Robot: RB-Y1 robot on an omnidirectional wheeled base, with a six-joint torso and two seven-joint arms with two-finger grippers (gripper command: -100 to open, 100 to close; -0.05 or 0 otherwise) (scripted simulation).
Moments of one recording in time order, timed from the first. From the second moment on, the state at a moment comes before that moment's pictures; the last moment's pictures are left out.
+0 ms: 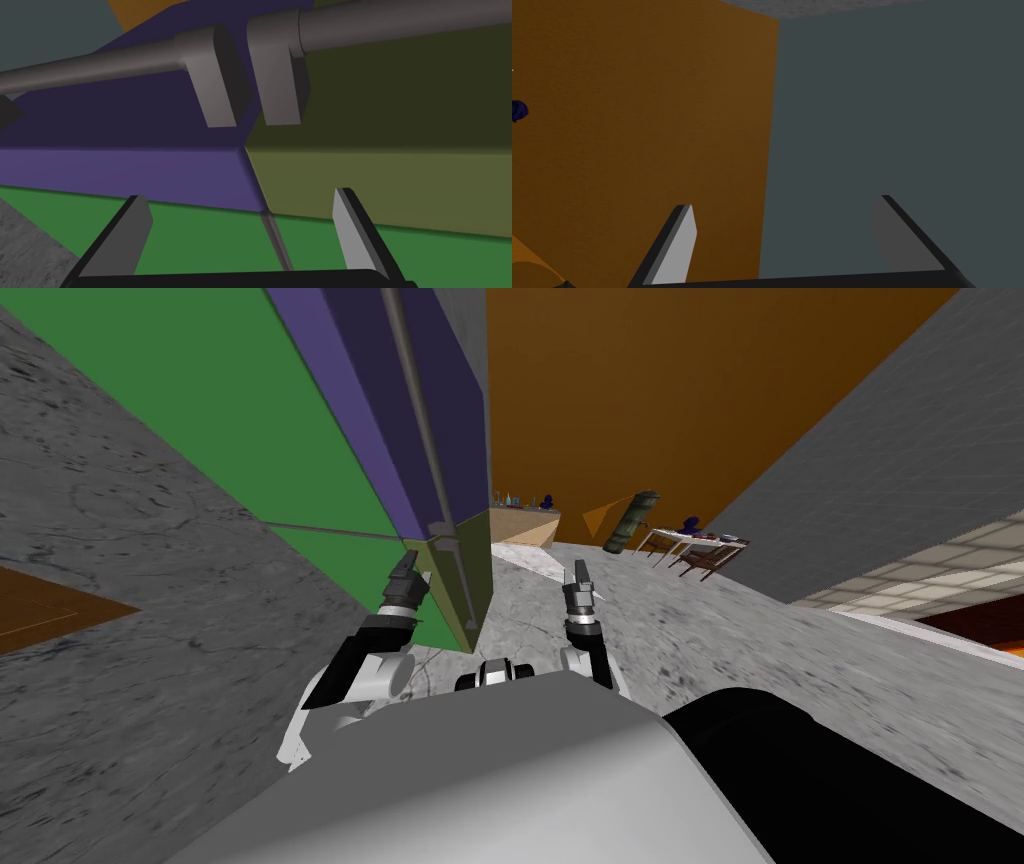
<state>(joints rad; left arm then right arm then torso) 0.30 0.15 -0.10 -2.47 0.05 0.24 -0.07 0.51 -0.04 0.03 -2.34 0.08 -0.44 0.10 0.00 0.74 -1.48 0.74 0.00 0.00</state>
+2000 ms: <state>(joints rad) 0.21 0.02 -0.12 -2.55 0.03 0.65 -0.04 0.51 -0.04 0.03 -2.34 0.08 -0.44 0.10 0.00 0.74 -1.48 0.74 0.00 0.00</state>
